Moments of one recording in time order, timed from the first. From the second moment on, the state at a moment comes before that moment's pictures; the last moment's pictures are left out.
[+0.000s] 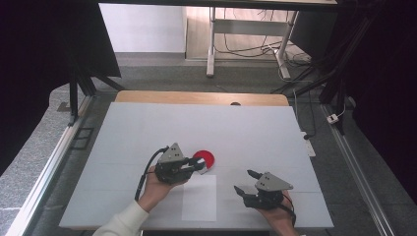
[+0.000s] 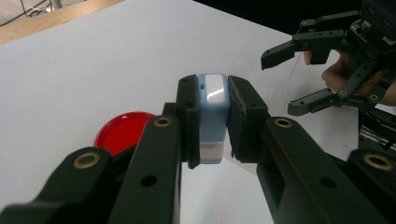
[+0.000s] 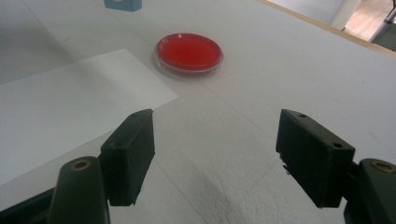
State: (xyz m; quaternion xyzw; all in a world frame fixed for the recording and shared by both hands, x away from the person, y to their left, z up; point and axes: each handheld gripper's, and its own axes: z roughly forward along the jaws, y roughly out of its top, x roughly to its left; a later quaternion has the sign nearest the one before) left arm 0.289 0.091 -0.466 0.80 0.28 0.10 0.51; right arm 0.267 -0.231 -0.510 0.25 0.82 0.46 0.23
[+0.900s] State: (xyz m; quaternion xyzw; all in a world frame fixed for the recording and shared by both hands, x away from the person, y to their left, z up) left arm 0.291 0.092 -0.466 0.80 0.28 0.10 0.51; right arm 0.268 -0.205 -0.513 0.24 0.83 0.45 0.23
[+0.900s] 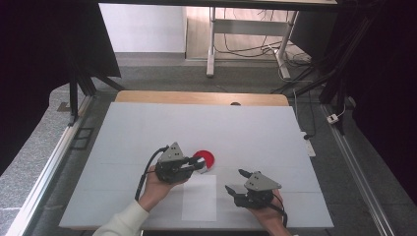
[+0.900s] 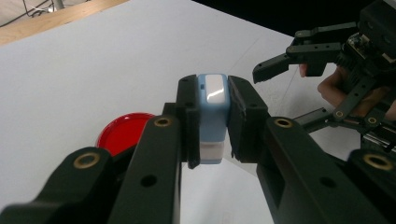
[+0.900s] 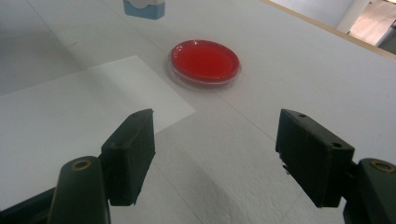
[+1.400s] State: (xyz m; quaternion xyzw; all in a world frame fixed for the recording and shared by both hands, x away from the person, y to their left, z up) left arm 0.291 0.091 -0.466 0.80 0.29 0.10 0.52; right arm 0.268 -0.186 -0.516 0.23 0.83 0.46 0.23
